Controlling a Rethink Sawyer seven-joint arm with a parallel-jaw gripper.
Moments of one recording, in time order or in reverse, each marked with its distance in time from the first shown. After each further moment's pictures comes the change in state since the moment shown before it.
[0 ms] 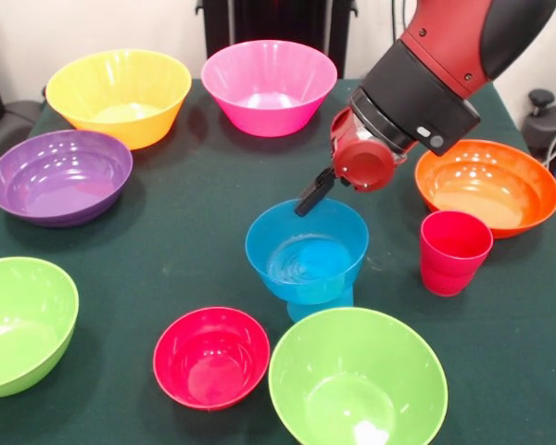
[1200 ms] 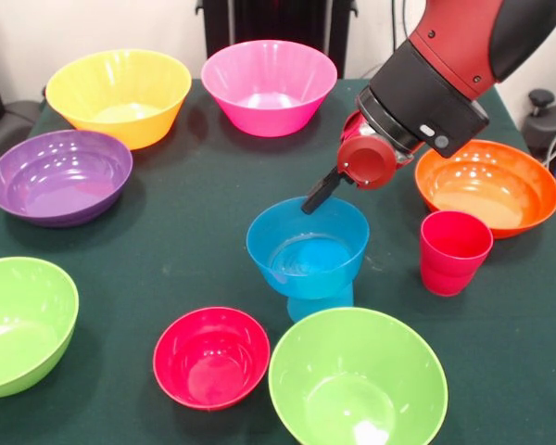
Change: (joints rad) arm 0.000 0.013 -0.024 -0.016 0.000 0.052 0.150
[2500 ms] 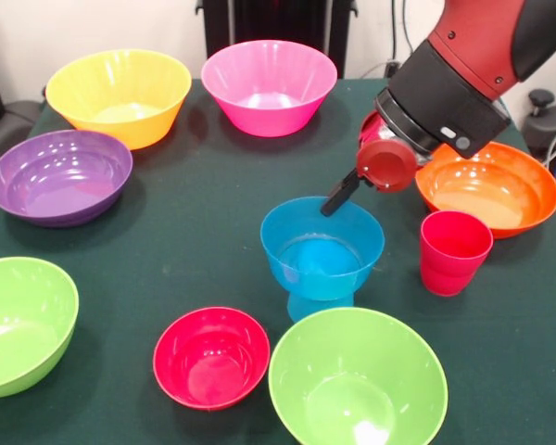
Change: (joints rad) arm -0.001 0.001 -0.019 -0.042 0.000 0.068 0.000
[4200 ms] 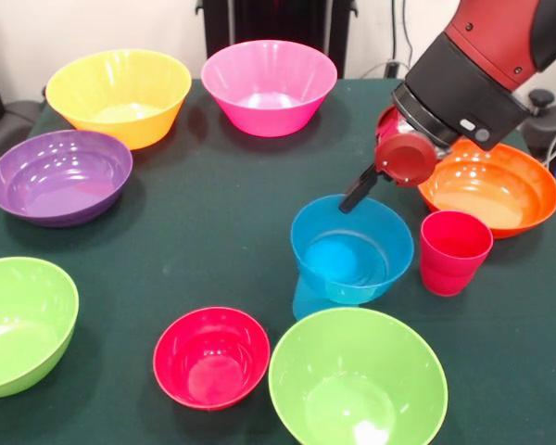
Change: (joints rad) arm 0.021 -0.027 0.023 0.012 0.000 0.001 0.000
